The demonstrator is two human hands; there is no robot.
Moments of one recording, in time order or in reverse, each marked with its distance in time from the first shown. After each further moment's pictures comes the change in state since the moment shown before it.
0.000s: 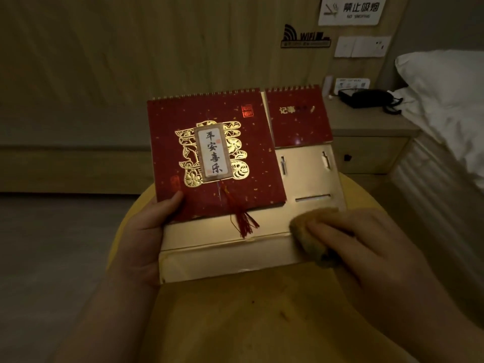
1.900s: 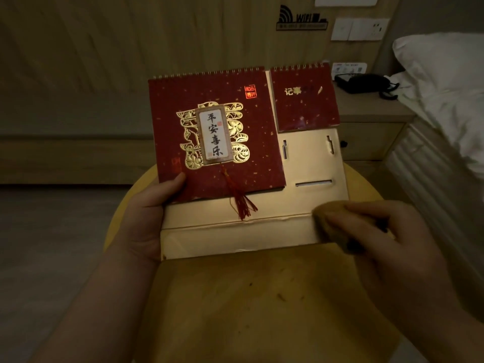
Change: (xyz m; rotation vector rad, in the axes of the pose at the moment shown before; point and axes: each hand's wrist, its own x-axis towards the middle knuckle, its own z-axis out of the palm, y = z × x) left_hand 0.017 -0.003 -0.008 0.043 -0.060 -0.022; right_hand -0.025 -0.006 -0.013 0.125 -0.041 0.201
